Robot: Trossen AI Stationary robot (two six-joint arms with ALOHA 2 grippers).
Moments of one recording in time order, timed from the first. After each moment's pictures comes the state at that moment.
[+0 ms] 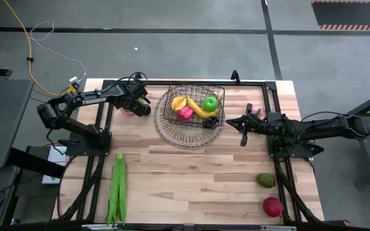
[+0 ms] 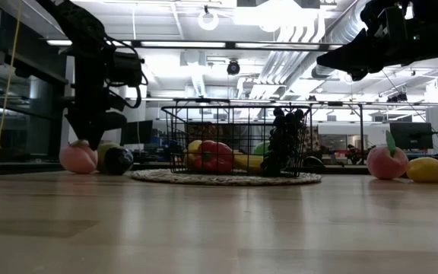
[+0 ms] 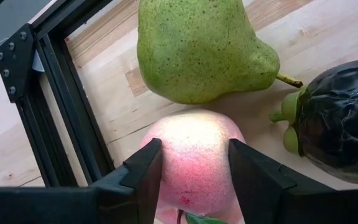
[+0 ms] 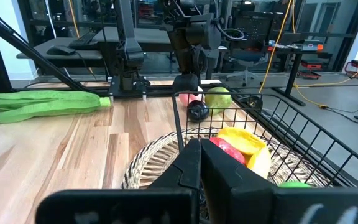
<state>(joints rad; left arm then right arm) 0.80 1.40 0.77 -0.81 -0.42 -0.37 -0.05 0.64 0.22 0.36 0.17 -0.05</state>
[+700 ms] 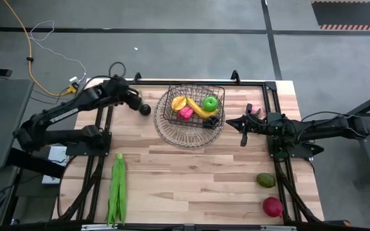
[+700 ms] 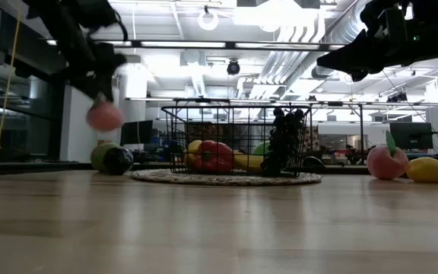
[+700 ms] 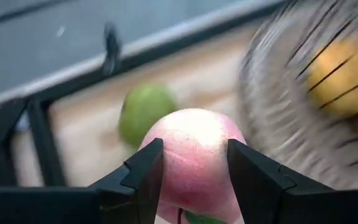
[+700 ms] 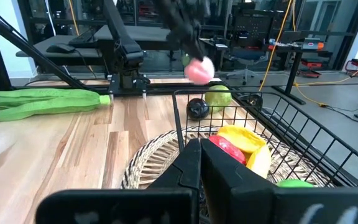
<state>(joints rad) 0.80 0.94 0.77 -0.72 -0.27 -0.35 -0.05 0.64 0.22 0.35 0.17 -0.05</state>
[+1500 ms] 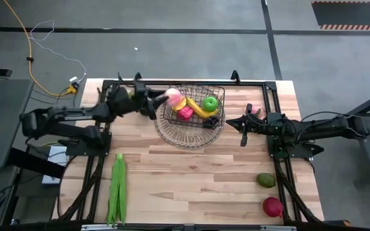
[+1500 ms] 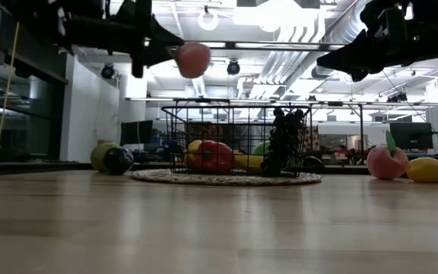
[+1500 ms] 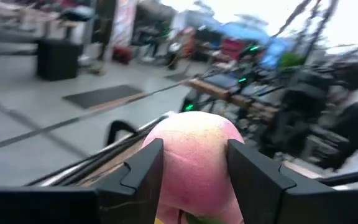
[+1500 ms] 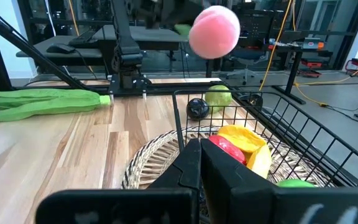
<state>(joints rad) 0.51 1.10 0.50 0.61 0.03 -0.27 -0.05 0.64 0.22 0.35 0.17 -0.05</state>
